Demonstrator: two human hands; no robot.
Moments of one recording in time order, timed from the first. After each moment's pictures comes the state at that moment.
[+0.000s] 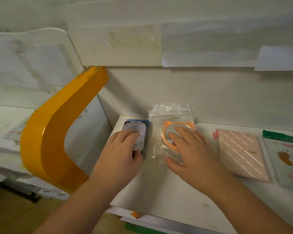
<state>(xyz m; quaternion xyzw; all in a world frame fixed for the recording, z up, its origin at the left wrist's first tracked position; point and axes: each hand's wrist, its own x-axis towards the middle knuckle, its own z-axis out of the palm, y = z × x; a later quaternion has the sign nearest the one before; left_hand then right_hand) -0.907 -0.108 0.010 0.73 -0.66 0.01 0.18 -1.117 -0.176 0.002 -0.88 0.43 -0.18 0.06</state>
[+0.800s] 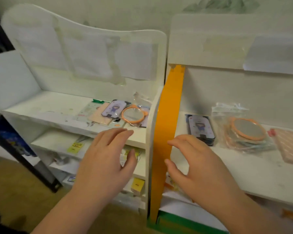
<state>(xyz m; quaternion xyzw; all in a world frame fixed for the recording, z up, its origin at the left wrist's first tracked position) -0.703 0.101 0.049 0.72 -0.62 0.08 0.30 -0.910 0.021 0.053 -0.89 0.38 -0.24 0.11</state>
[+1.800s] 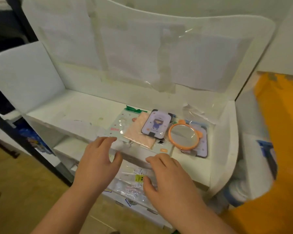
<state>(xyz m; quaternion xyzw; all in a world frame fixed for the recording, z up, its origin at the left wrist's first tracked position) -0.453 0.015 -0.025 0.85 -0.47 -0.02 0.26 -0.650 -0.046 -0.011 -0.91 0.34 -0.13 0.20</state>
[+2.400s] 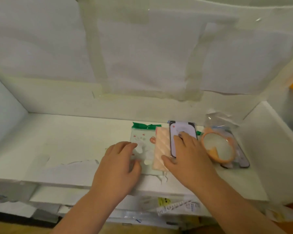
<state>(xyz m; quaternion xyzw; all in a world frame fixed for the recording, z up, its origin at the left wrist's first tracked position) -0.298 -0.081 -0.053 0.71 -0.66 -0.12 0.23 -0.501 -0.143 -0.038 -0.80 0.60 -0.03 0.04</state>
